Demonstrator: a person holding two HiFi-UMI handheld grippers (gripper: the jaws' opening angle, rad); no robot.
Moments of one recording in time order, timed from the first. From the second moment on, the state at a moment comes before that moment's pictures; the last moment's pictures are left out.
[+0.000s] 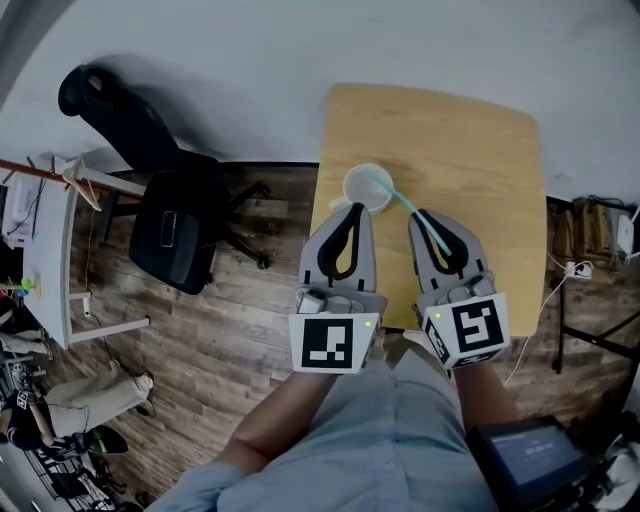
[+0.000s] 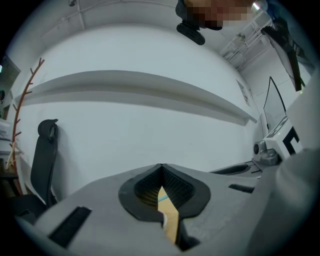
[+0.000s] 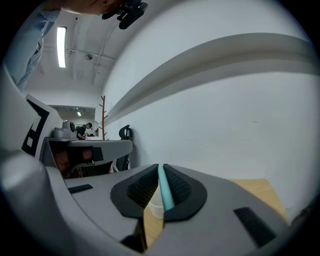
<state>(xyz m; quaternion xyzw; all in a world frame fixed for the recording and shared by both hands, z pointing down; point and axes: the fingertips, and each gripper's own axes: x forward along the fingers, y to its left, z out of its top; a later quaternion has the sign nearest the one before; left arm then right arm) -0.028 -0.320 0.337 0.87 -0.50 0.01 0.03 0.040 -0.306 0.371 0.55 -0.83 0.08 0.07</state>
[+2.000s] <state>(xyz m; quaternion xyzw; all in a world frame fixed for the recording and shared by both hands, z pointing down) -0.006 -0.308 0.293 0.89 -0.46 -0.02 -0.01 0.045 -0.308 0.319 0.57 -0.82 0.04 0.01</state>
